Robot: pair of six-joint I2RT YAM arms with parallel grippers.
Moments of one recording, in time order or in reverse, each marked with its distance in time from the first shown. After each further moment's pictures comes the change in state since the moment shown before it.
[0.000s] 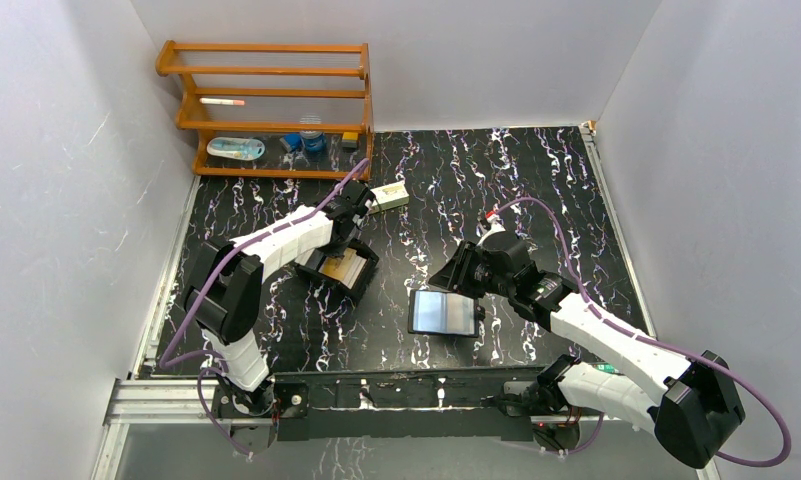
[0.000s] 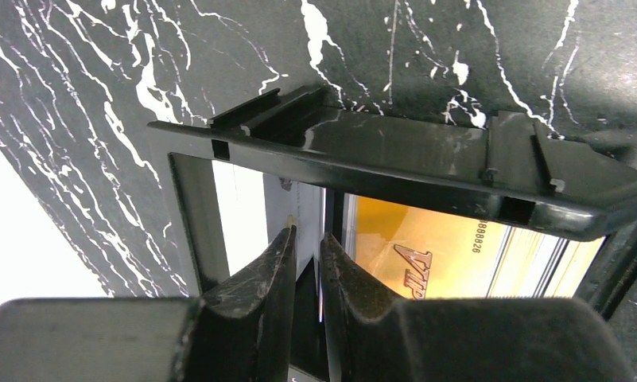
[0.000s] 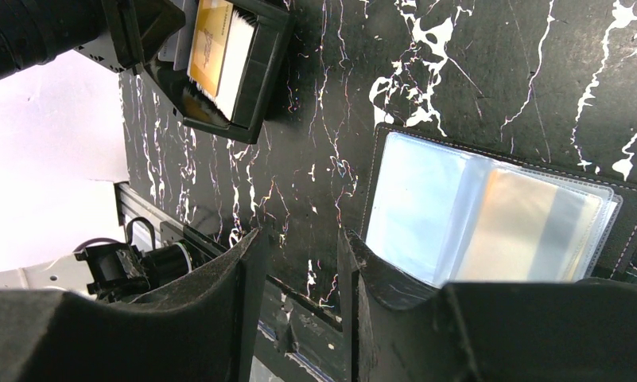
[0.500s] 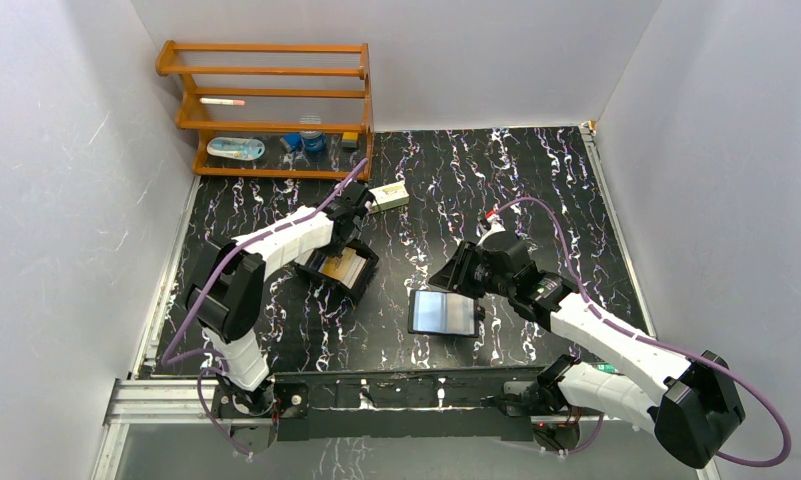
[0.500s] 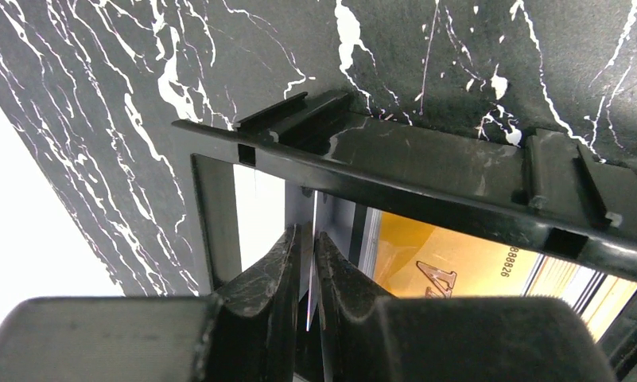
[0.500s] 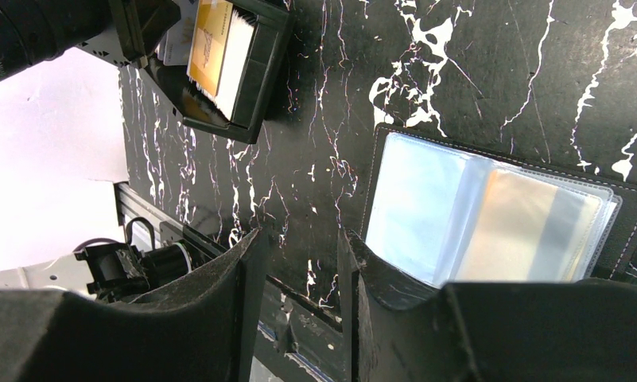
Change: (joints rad) left arm 0.004 0.006 -0.009 0.018 -0.072 -0.015; right arm 0.000 0.000 0.000 0.000 0.001 -0.001
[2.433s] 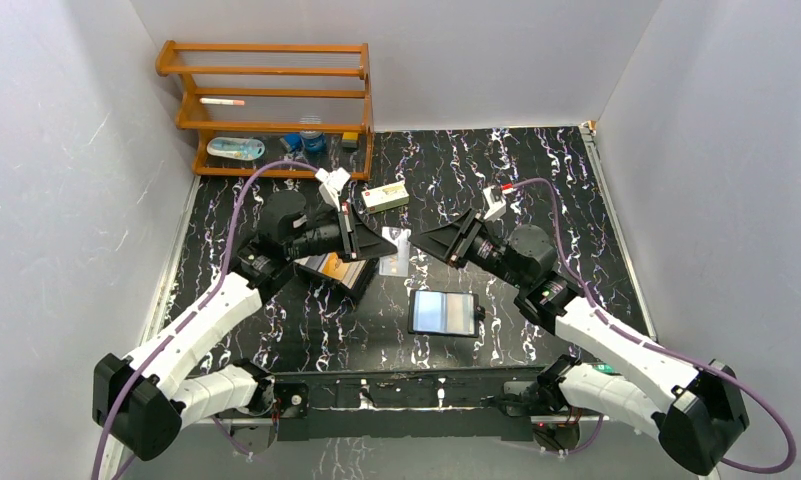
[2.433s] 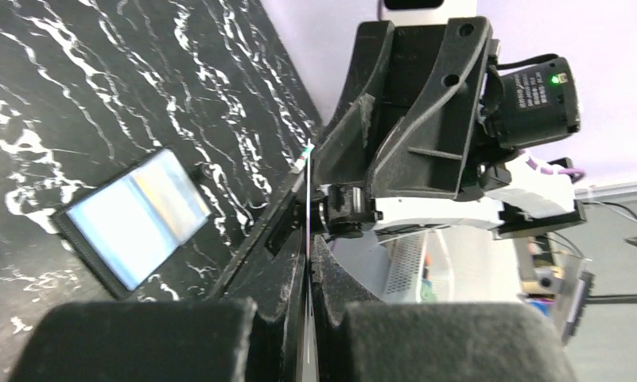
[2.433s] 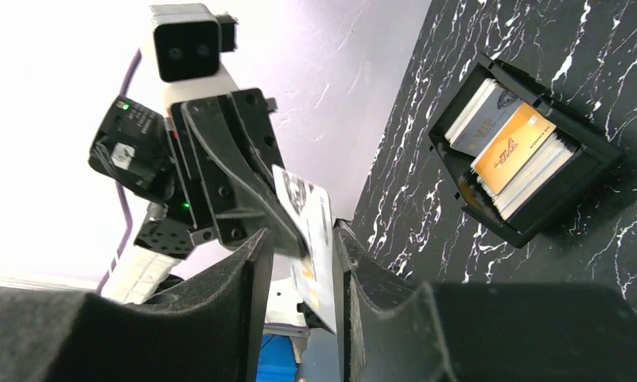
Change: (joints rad) left arm 0.019 -0.673 -0.323 0.637 1.197 -0.784; right arm 0.006 -0.059 -0.001 0.564 -0.141 0.257
